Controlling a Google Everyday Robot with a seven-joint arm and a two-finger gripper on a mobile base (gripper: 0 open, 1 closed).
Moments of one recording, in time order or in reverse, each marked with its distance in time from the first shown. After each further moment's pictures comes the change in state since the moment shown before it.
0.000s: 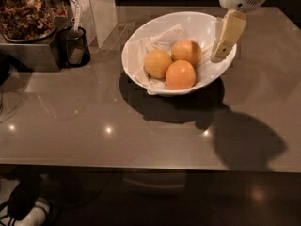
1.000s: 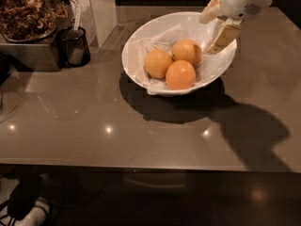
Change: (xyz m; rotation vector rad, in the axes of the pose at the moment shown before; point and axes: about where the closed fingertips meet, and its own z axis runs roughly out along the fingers) arm 0.023 -0.010 0.023 0.004 -0.036 -0.028
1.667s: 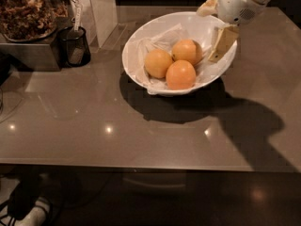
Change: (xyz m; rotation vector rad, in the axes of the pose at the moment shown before) arm 0.000 -0.003 0.017 -0.015 -0.035 0.003
